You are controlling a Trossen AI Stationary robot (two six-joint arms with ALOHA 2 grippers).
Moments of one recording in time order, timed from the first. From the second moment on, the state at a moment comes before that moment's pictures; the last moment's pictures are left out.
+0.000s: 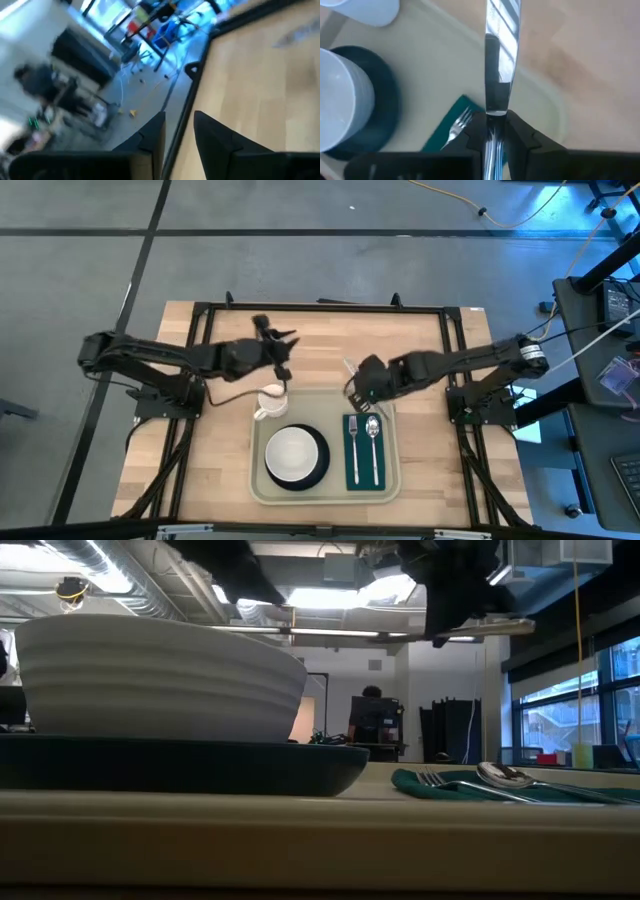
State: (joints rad) left arm 0.00 1.20 0.85 0.04 -0.71 0.51; right arm 0.14 1.54 1.35 -1.02 0.20 1.02
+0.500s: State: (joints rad) left arm 0.05 1.05 0.75 0.03 -0.60 0.46; right arm 0.45 1.81 1.43 -0.99 0.24 1.71
